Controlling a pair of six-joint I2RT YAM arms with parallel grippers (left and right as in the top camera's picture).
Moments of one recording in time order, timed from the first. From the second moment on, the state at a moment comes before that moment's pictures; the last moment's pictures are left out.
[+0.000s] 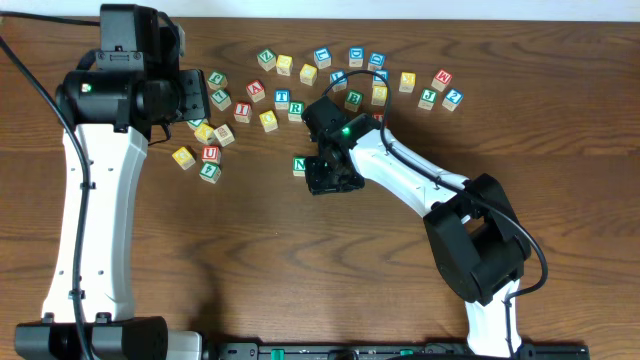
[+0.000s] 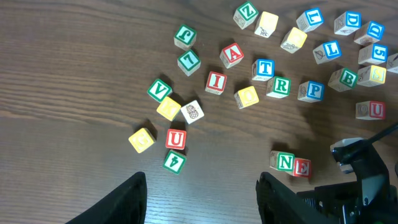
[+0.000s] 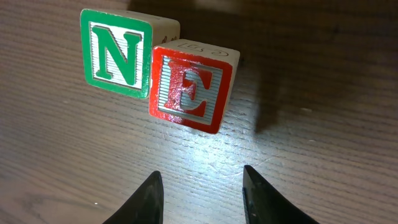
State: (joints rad) left arm -0.02 1.59 1.73 -1.14 0.05 -0.12; right arm 0.65 2.10 1.55 -0.83 -0.21 0.51
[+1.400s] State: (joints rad) left arm -0.02 1.59 1.73 -1.14 0.05 -0.12; right arm 0.65 2.12 1.55 -0.76 -0.12 0.55
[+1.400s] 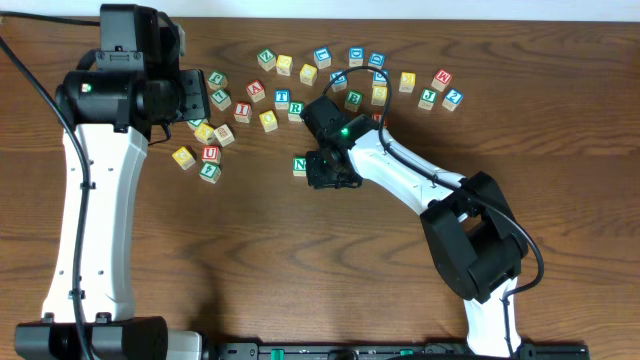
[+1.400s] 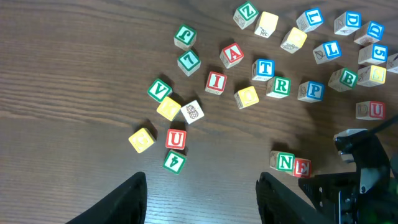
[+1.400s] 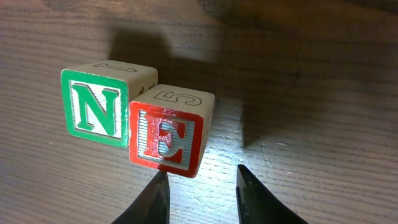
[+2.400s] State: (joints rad) left arm -0.02 1.59 1.73 -1.14 0.05 -0.12; right arm 0.65 2.12 1.55 -0.74 -0.11 0.55
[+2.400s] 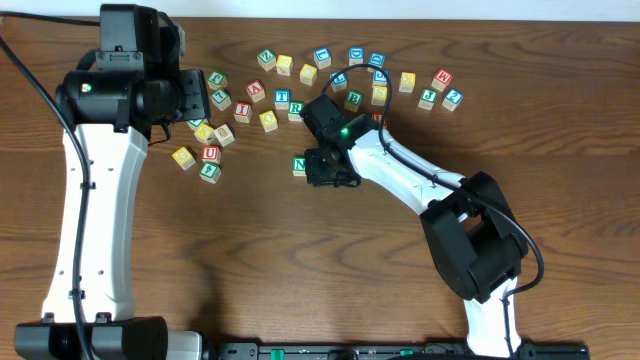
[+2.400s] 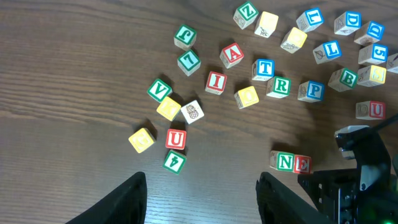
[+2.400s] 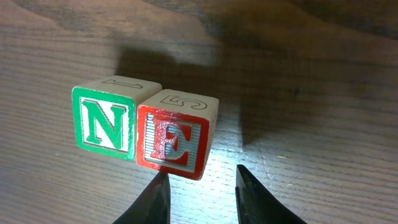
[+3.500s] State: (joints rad) left arm -0.02 1.59 1.73 -1.14 0.05 -0.12; right arm 0.51 1.94 1.89 -0.88 0.01 0.40
